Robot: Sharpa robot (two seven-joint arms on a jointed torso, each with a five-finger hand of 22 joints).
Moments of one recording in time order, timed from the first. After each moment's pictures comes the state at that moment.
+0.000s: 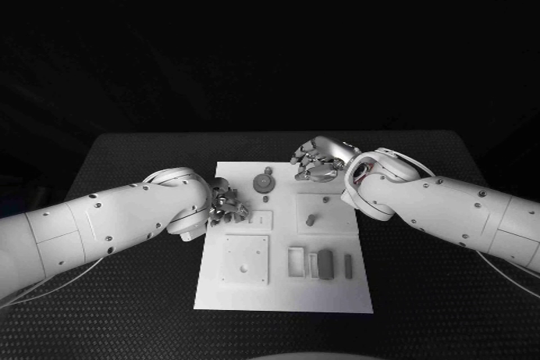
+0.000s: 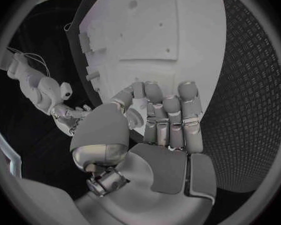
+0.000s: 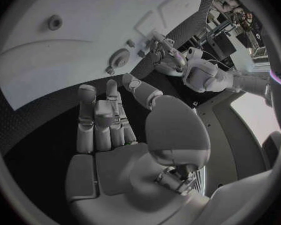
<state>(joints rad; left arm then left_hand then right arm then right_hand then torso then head) 1.27 -0.62 -0.15 1.35 -1.00 -0.02 -0.58 0.96 -0.09 0.44 -0.12 0.29 1.09 0.02 0.49 0.70 1.27 -0.08 0.84 0.62 1.11 -0.17 1.34 0.62 0.02 1.29 -0.27 0.62 1.31 1.15 -0.69 0.06 1.36 -1.33 -0.33 -0.07 1.15 -0.14 0.64 -0.29 0.07 0.86 0.17 0.24 0.44 1.23 0.06 0.17 0.43 1.26 -0.04 1.36 0.78 0.20 1.18 0.00 0.79 1.31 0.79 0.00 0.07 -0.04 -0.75</state>
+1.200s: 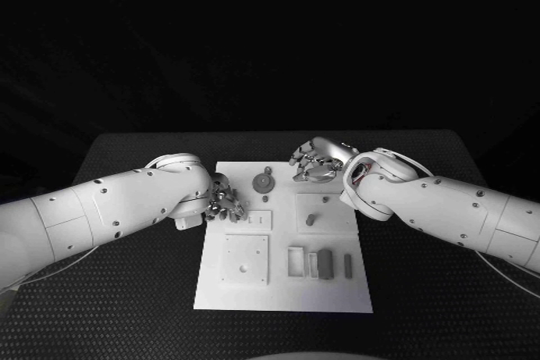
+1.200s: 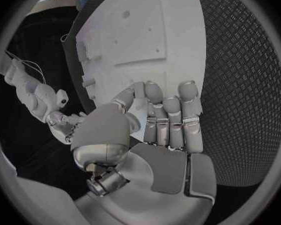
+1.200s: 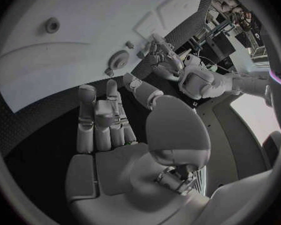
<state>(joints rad) 1.31 -0.57 -0.15 1.28 -1.02 0.17 -0.63 0.97 -0.07 0.44 -0.13 0.20 1.09 0.02 0.48 0.70 1.27 -0.08 0.85 0.61 1.11 -0.17 1.35 0.61 0.02 1.30 -0.27 0.62 1.31 1.15 -0.69 0.05 1.36 -1.33 -0.32 -0.07 1.15 -0.15 0.64 -0.28 0.07 0.86 0.17 0.24 0.44 1.23 0.06 0.17 0.43 1.26 -0.04 1.36 0.78 0.20 1.18 -0.01 0.79 1.31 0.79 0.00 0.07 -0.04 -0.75</state>
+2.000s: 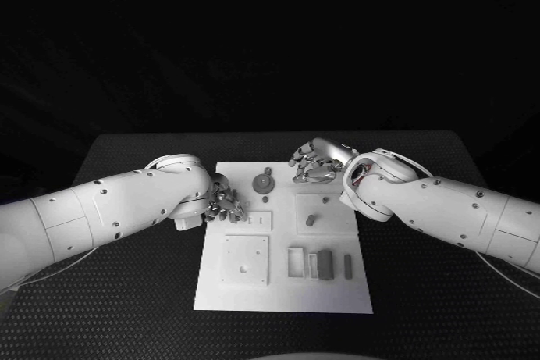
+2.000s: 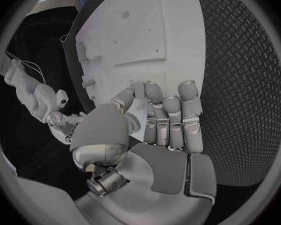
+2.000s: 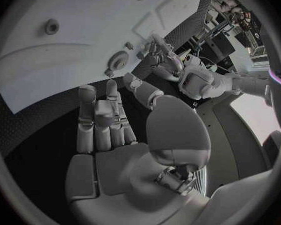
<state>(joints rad) 1.31 -0.57 -0.15 1.28 -1.02 0.17 -0.63 0.96 -0.10 0.50 -0.13 0.11 1.09 0.02 0.47 0.71 1.27 -0.07 0.86 0.61 1.10 -0.17 1.35 0.61 0.02 1.29 -0.27 0.62 1.31 1.15 -0.69 0.05 1.36 -1.33 -0.32 -0.07 1.14 -0.15 0.64 -0.28 0.07 0.86 0.17 0.24 0.44 1.22 0.06 0.17 0.43 1.26 -0.04 1.36 0.78 0.20 1.18 0.00 0.79 1.31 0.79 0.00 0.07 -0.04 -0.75</state>
